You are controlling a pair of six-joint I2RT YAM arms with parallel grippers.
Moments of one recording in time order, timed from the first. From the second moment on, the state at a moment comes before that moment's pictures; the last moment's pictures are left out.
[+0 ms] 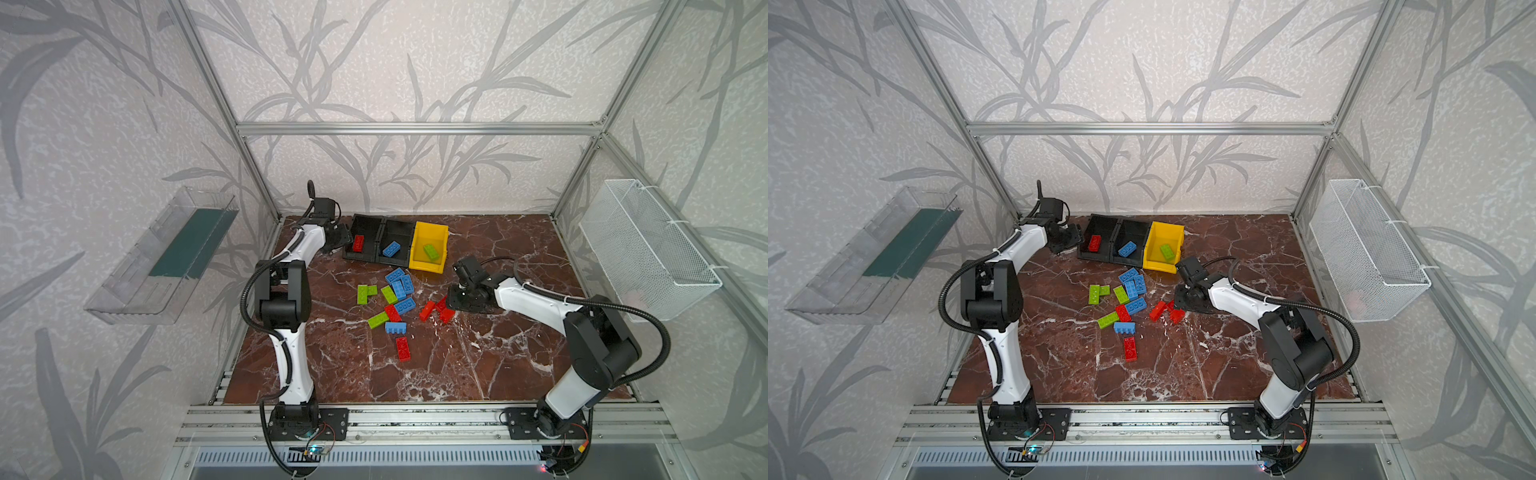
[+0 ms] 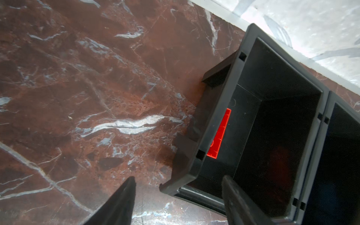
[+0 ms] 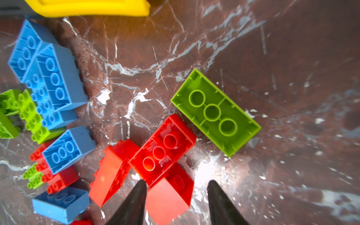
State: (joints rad) left arm -0.03 2.11 1.73 -0.61 0.07 -0.39; right arm 0.54 1.66 1.05 -0.51 -0.03 0.67
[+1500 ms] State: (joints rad) left arm -0.24 1.80 1.21 -0.68 -0.02 -0.36; right arm 0.40 1.60 1.11 -0.62 -0.04 0.38
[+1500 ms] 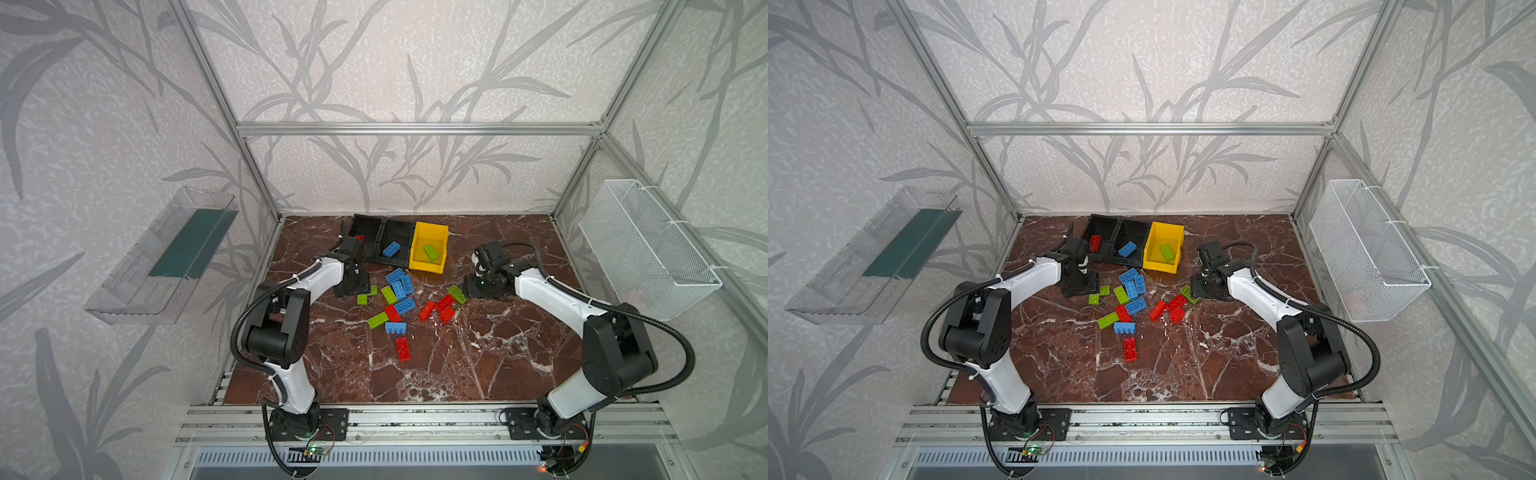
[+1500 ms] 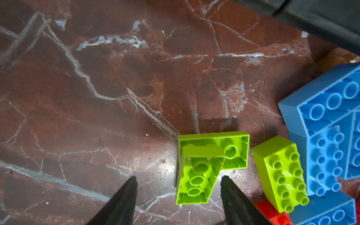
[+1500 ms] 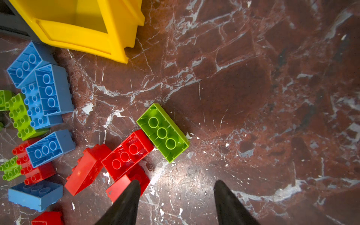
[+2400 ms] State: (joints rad) left arm -0.27 1.86 1.26 -0.70 -0.02 -0.36; right arm 0.40 1.77 1.20 -0.70 -0.04 0.15
